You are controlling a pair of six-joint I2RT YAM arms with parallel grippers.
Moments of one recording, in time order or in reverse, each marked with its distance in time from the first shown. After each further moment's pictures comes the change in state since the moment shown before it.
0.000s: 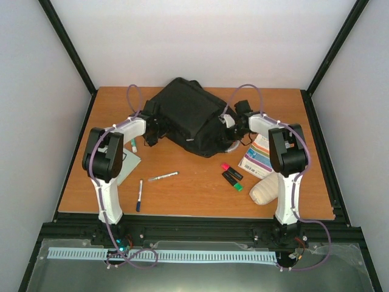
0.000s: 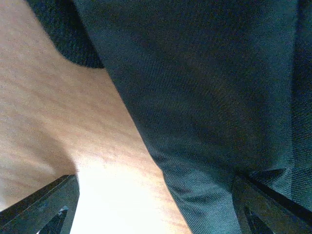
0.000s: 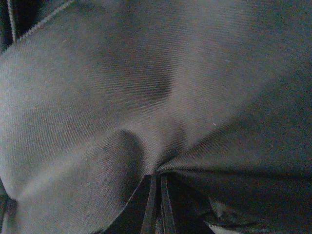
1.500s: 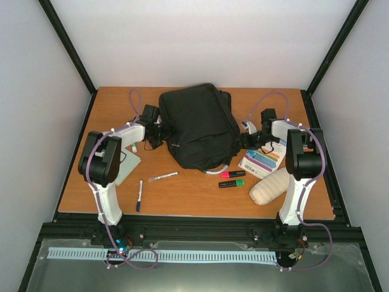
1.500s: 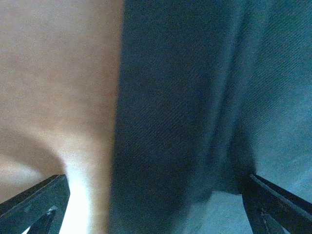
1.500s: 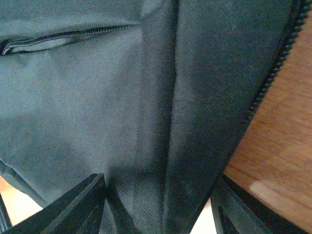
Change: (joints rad) left arm -0.006 -0.082 -0.139 0.140 0.125 0.045; right arm -0.195 -0.118 -0.204 -0.051 -0.079 -0.130
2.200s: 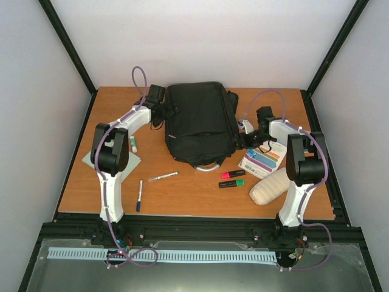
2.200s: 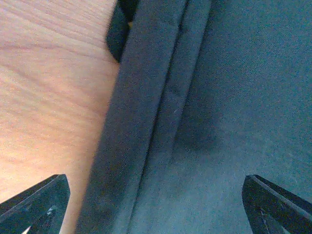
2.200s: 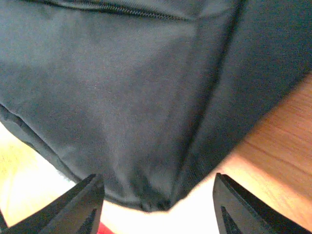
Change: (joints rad) left arm -0.006 0.241 0.475 -0.109 -0.179 0.047; right arm 0.061 -0.072 -0.036 0.002 0.021 -0.003
